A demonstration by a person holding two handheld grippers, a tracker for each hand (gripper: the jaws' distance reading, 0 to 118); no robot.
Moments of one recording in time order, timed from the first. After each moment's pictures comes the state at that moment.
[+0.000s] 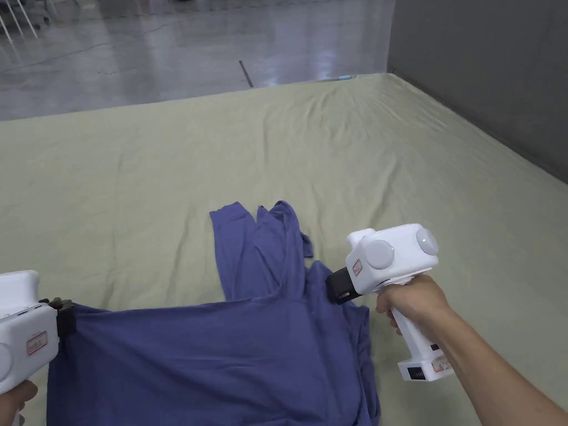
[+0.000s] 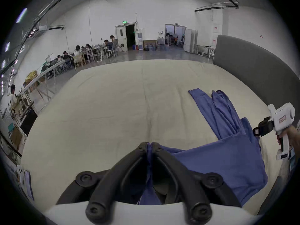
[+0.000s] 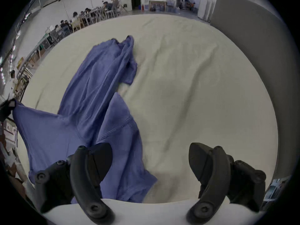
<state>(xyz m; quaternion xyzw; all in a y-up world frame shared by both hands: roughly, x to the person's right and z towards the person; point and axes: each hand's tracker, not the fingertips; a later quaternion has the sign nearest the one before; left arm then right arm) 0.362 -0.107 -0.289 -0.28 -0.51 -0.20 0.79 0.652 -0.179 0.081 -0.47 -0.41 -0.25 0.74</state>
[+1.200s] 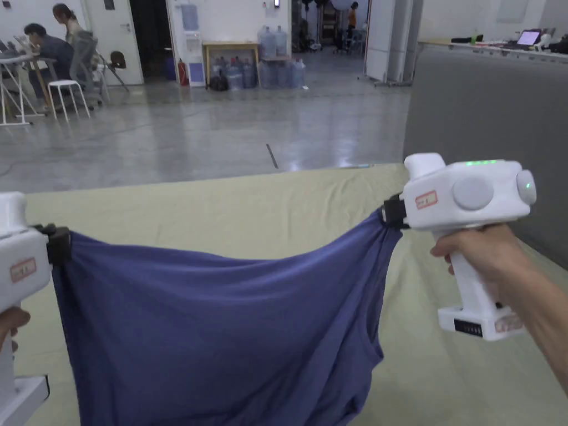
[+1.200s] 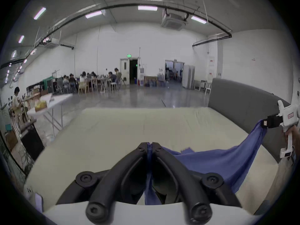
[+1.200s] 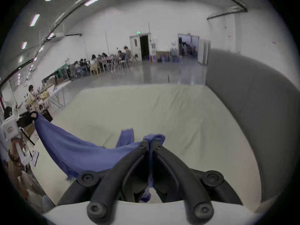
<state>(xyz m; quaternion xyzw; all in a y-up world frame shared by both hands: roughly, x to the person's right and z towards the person) 0.348 0.094 -0.313 -0.13 -0.53 -0.08 0.83 0.630 0.108 0.118 -0.23 -0.42 -0.14 0.86</state>
